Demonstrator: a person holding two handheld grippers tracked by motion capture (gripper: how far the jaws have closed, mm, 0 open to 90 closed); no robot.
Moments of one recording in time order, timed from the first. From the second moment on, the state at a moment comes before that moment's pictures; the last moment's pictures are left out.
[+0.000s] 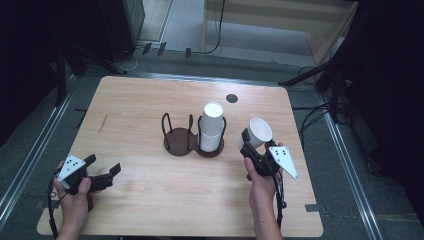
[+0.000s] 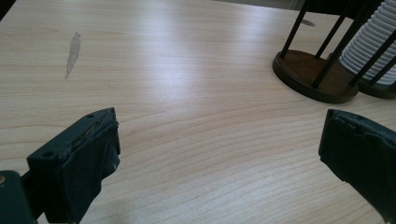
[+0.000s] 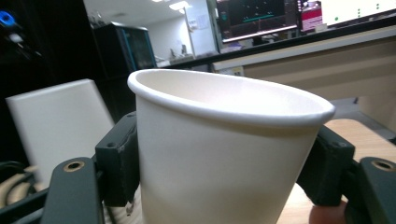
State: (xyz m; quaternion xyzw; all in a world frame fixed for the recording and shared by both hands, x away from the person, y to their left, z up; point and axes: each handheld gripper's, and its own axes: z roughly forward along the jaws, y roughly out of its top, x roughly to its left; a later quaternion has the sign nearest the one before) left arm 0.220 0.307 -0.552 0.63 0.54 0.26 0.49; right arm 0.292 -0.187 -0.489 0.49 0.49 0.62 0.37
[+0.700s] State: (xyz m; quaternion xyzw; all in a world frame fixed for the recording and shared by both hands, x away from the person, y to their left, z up) left arm 0.221 0.309 -0.552 0.63 0.54 0.24 0.50; right arm 0.360 -0.207 -0.520 0.51 0.54 0.52 0.41
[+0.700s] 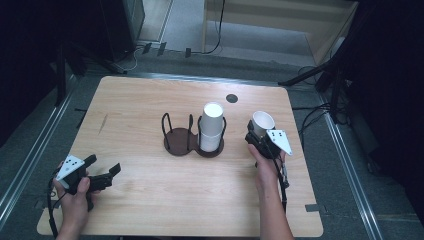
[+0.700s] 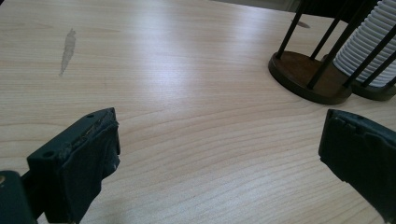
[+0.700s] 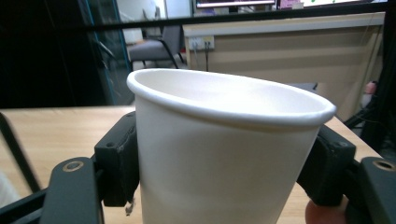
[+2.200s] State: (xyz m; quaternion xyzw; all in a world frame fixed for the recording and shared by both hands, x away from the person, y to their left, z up) left arm 0.221 0.314 -0.553 0.61 0.56 0.24 0.51; right arm 0.369 -0.198 -0.537 0.52 0.63 0.44 0.36
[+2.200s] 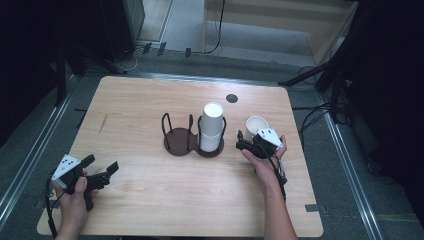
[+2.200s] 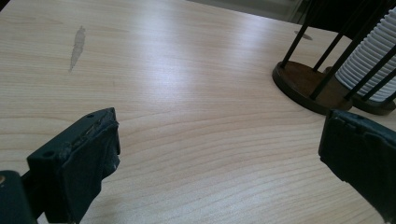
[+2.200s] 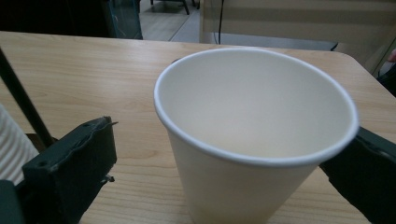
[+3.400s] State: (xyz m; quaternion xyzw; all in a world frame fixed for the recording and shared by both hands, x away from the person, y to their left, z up) left arm 0.220 0.315 -0.554 0.60 0.56 0.23 0.51; right arm 0.277 -0.240 -0.501 0.50 0.60 0.51 0.36
